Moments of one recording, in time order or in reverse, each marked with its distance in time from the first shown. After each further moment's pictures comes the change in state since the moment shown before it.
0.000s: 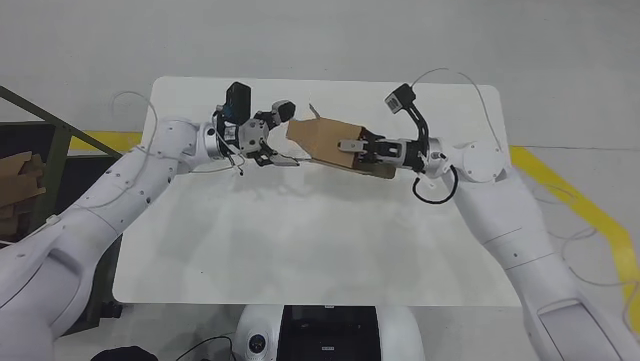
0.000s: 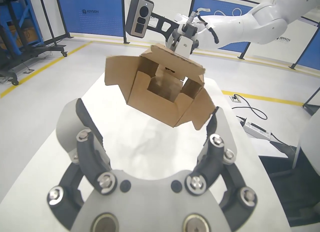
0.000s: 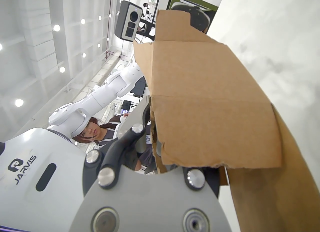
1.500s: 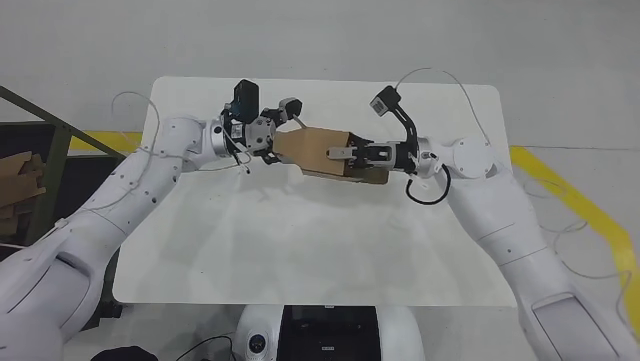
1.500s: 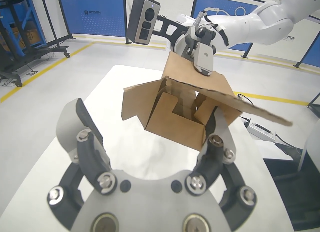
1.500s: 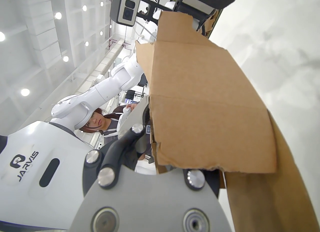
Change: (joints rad) left arm 0.047 -0.033 -0.100 -0.035 0.028 -0.006 -0.078; right arm 0.036 -0.021 -0.045 0.013 0.030 0.020 0.061
